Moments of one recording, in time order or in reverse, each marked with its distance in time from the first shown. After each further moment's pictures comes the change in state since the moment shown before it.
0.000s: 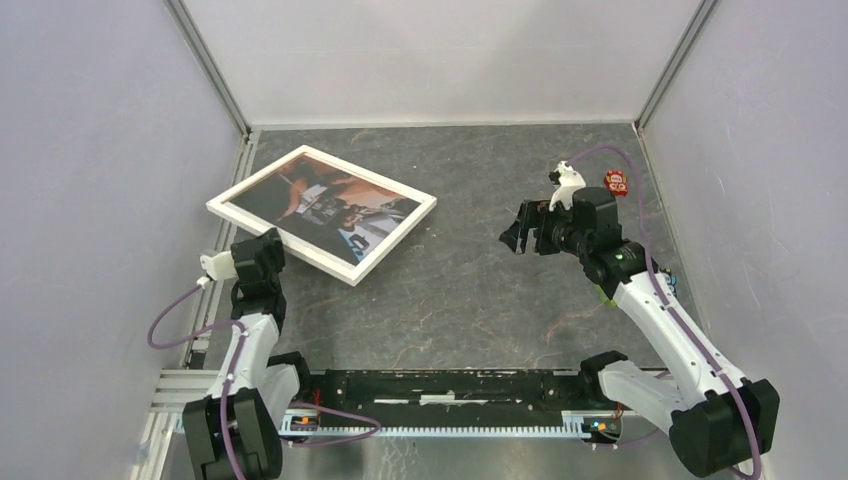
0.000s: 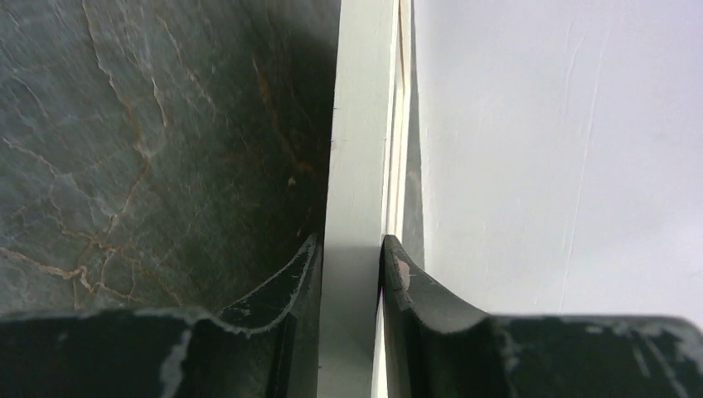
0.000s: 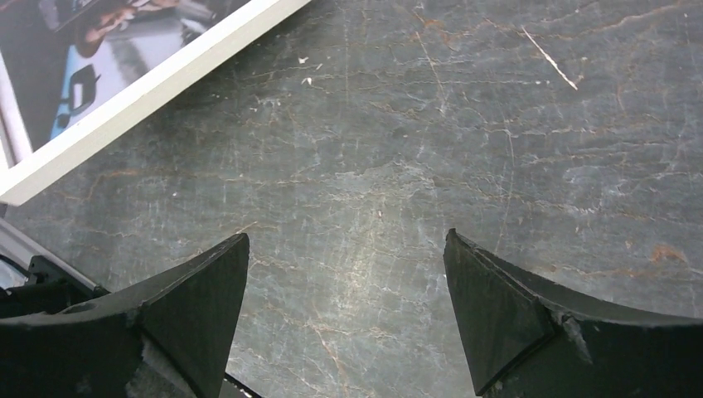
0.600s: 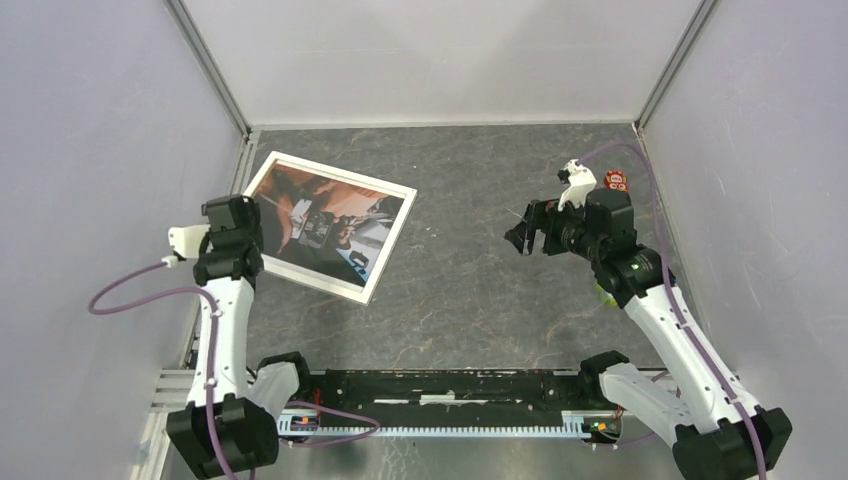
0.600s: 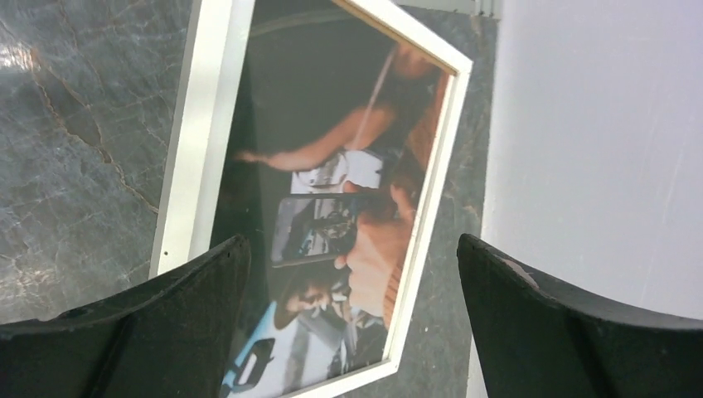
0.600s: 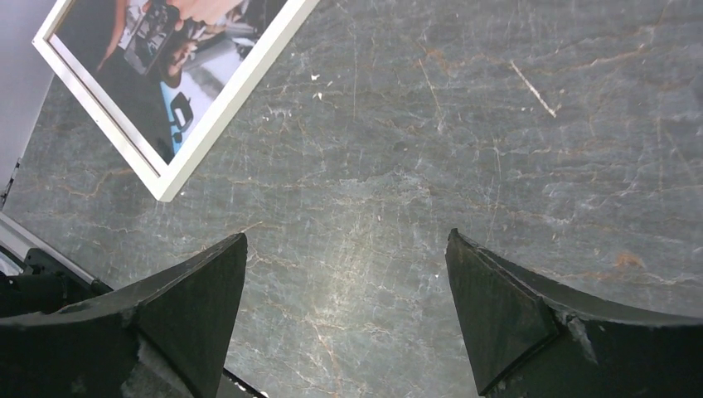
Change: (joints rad) left arm -0.005 0.080 0.496 -0.752 -0.164 -0.036; right arm 0.000 -0.094 0.025 -0.054 -0.007 -0.050
